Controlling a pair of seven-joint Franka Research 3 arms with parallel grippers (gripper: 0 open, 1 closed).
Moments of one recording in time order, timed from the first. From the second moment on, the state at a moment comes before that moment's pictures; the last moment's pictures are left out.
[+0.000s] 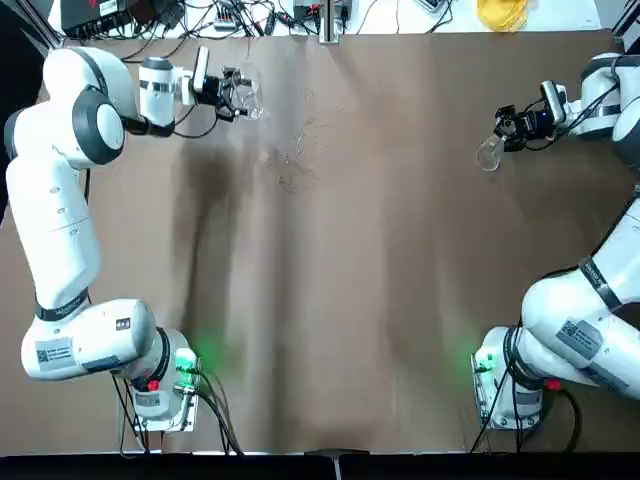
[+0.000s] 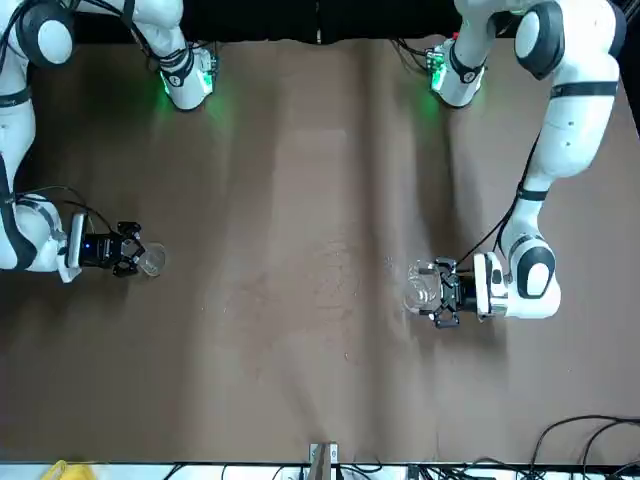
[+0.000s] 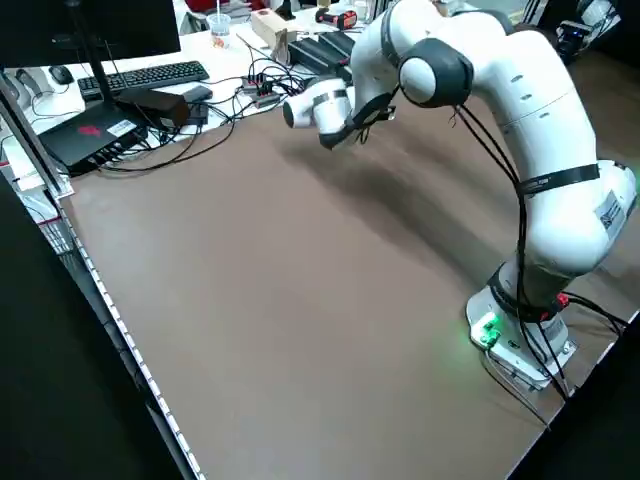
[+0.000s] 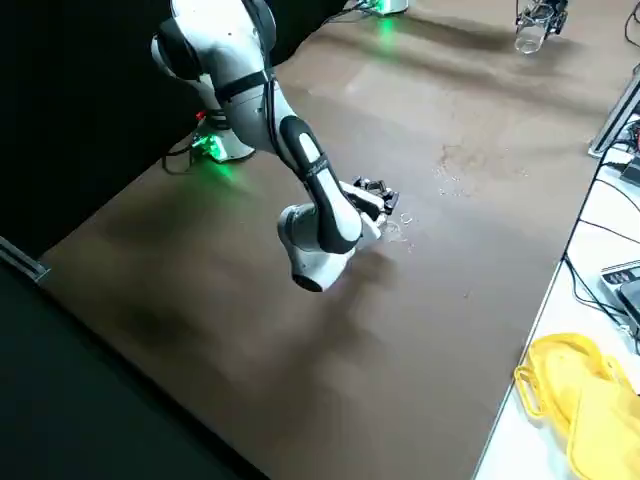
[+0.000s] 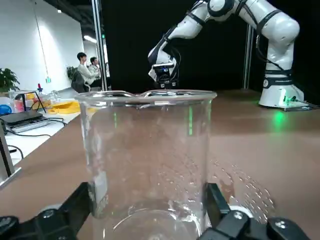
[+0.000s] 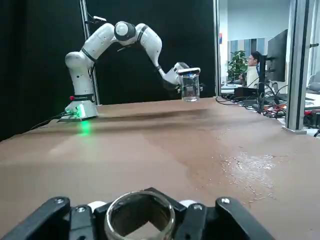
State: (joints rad) left arm 0.14 0.87 -0.16 -1.55 -1.29 1.69 2.44; right arm -0.53 0.84 0.03 -1.67 1.04 1.35 -2.54
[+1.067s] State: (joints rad) left arm -0.06 0.64 -0.16 -1.55 -1.06 1.90 1.93; right arm -0.56 0.84 0.02 -1.65 1.04 1.35 -2.50
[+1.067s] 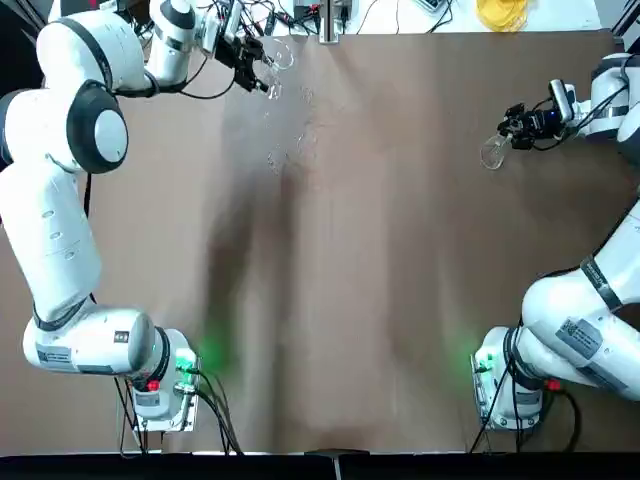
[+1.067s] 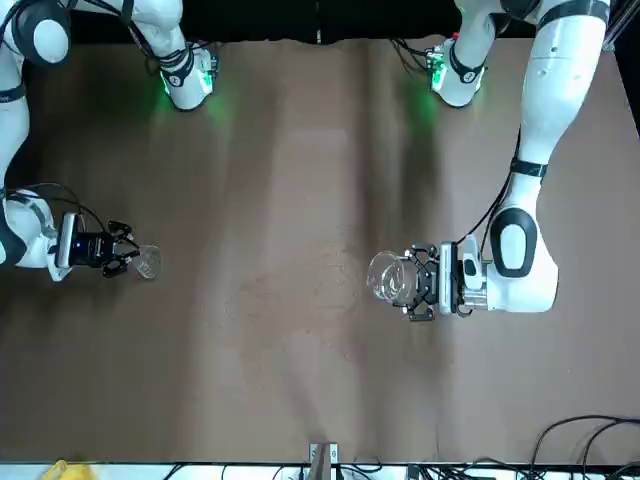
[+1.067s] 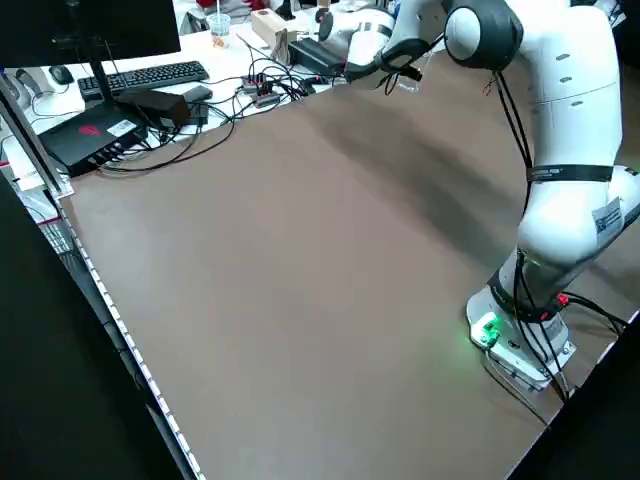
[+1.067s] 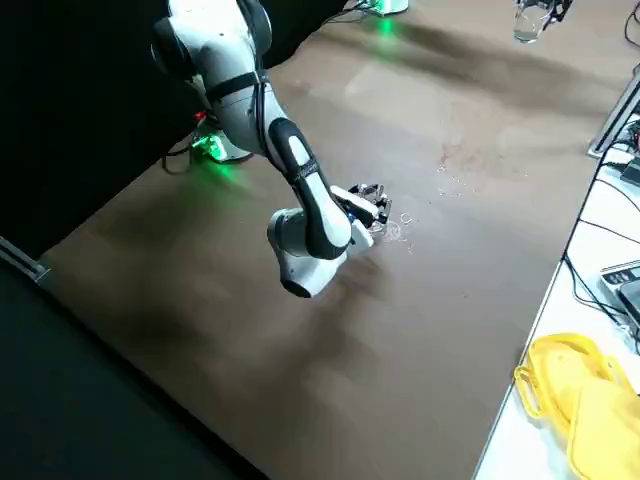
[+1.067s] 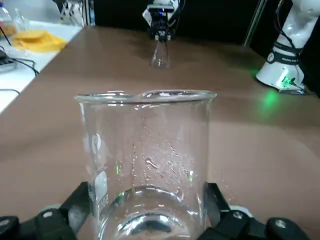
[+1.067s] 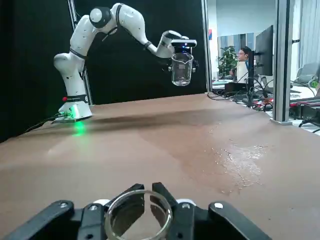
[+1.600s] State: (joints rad) left arm -0.14 0.59 -0.16 -1.55 -0.94 2.01 1.79; right arm -0.57 0.84 0.02 -1.65 1.04 1.35 -2.48
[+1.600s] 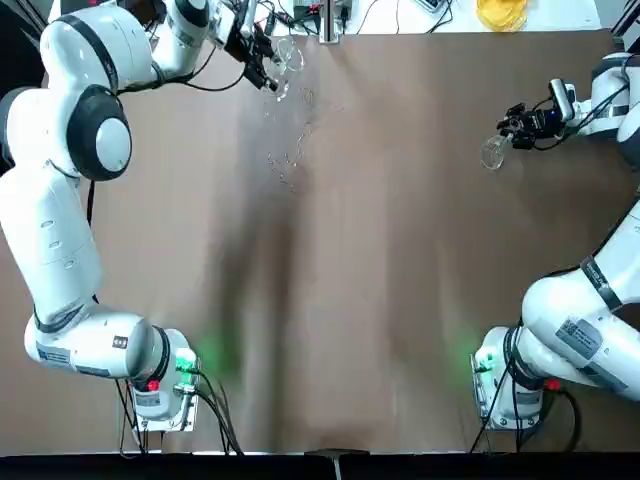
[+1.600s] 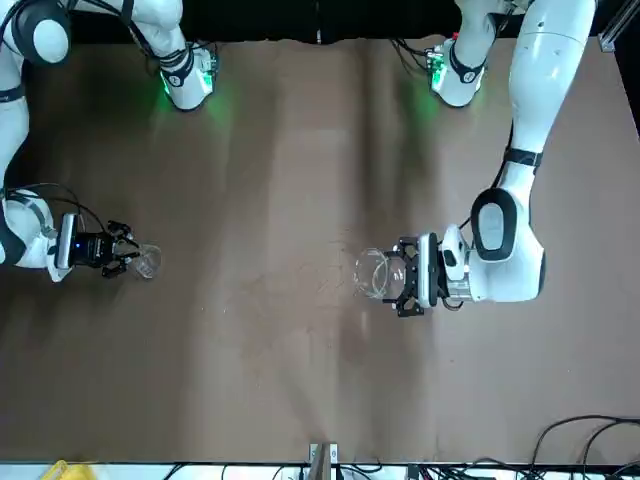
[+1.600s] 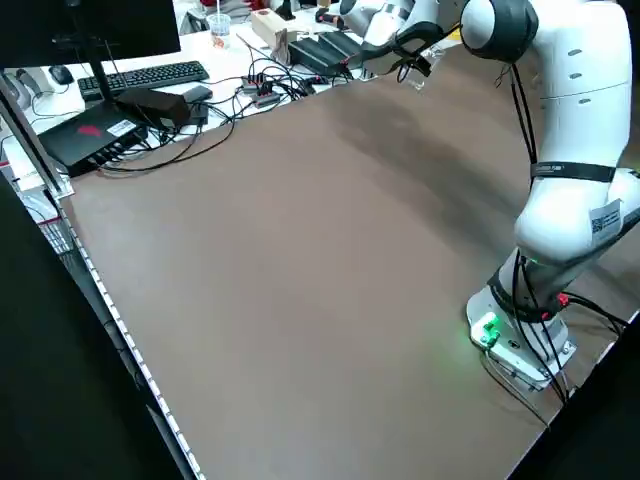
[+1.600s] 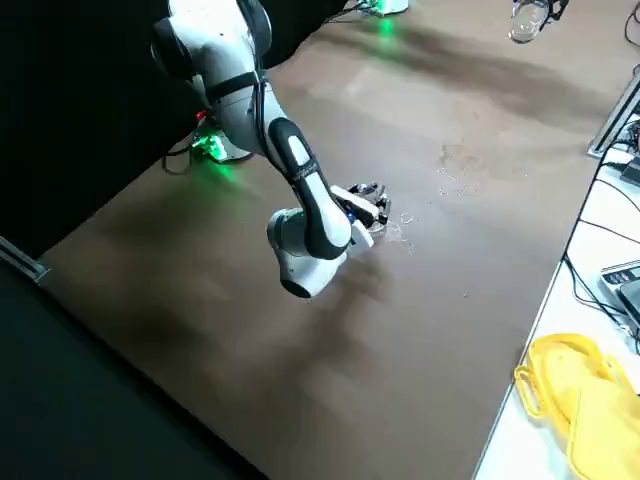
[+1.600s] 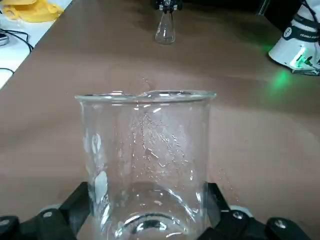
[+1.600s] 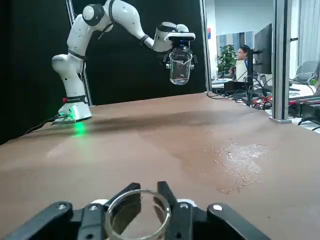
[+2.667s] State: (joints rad) left arm -0.18 0.59 -0.16 -1.55 -0.94 2.03 1.78; right arm -0.59 0.84 0.02 -1.64 1.04 1.34 -2.47
